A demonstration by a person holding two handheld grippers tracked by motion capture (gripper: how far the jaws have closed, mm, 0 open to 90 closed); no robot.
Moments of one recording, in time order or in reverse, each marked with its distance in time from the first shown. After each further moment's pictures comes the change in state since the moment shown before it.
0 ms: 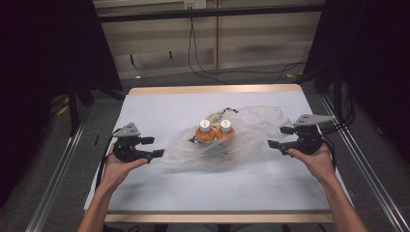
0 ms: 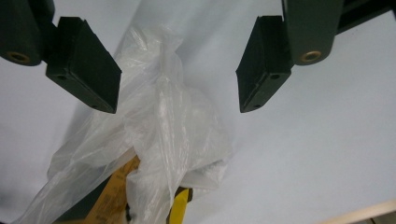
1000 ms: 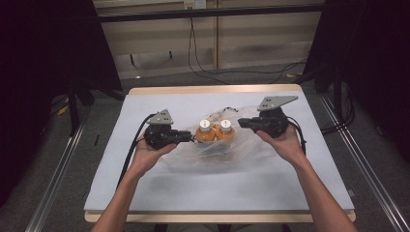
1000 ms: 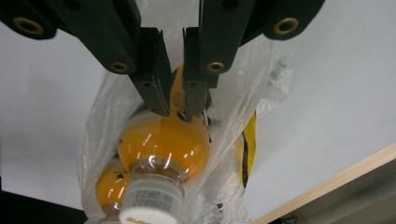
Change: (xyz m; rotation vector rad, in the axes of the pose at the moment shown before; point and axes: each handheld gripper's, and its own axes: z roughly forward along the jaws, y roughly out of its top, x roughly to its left) left arm -0.037 0.066 0.063 0.002 -0.132 0.117; right arm 0.052 0.084 0.050 -0.032 0.140 -0.167
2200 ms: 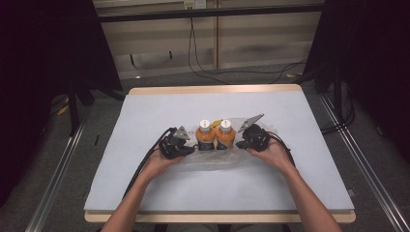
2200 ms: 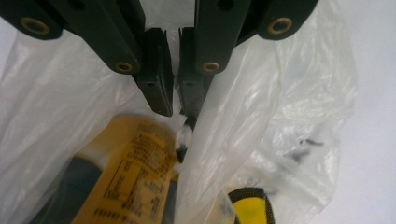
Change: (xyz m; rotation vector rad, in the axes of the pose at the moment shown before) left arm 0.011 -0.048 0.061 0.335 0.080 0.087; right arm -0.012 -0.073 0.080 0.390 -0.011 -0.014
